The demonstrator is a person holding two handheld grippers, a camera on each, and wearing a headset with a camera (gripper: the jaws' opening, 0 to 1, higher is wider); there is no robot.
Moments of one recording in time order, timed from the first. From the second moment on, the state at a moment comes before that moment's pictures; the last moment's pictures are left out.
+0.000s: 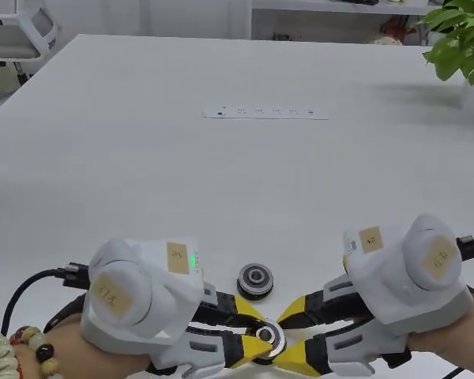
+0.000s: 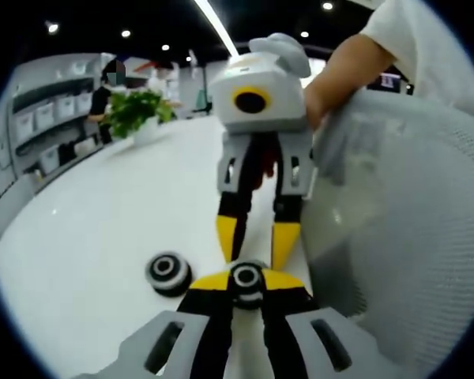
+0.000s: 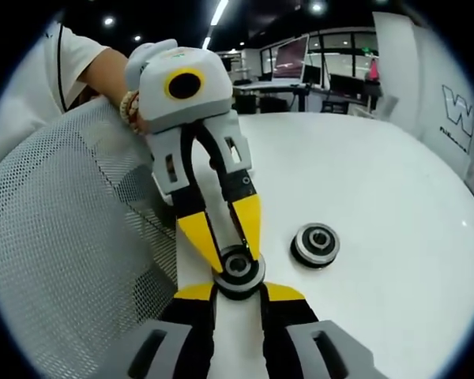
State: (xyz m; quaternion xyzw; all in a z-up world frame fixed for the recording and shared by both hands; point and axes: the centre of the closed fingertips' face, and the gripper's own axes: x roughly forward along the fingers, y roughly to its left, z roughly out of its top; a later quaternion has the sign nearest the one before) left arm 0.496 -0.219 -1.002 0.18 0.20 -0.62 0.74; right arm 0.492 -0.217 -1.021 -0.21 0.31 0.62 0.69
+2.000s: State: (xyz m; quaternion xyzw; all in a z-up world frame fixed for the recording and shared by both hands) left arm 0.502 -0.218 -1.002 0.17 0.19 -0.63 0.73; right arm 0.502 -0.220 -1.004 0.19 0.50 0.52 0.66
